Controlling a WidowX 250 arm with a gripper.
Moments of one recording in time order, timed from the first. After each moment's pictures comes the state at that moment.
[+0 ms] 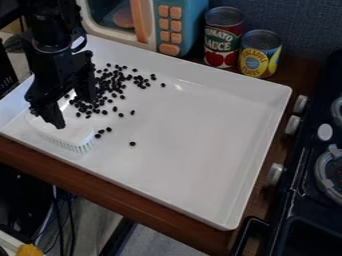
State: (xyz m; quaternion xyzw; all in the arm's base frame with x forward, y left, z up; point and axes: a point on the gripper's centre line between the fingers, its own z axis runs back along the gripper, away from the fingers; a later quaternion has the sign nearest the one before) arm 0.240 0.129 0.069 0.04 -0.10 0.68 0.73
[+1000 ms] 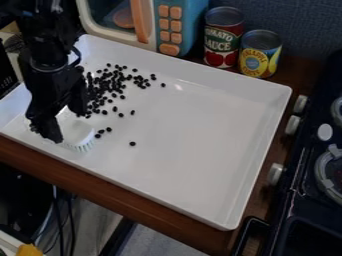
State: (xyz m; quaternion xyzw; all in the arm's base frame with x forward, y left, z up) arm 0.232 0.141 0.044 0.05 -0.09 0.73 0.68
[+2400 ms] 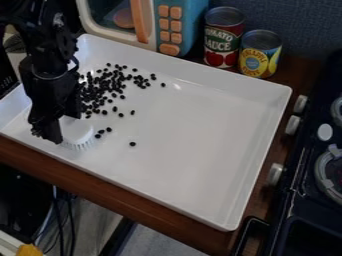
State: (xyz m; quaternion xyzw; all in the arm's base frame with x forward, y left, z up) arm 0.239 0.155 0.027 0.06 -0.10 0.74 0.66
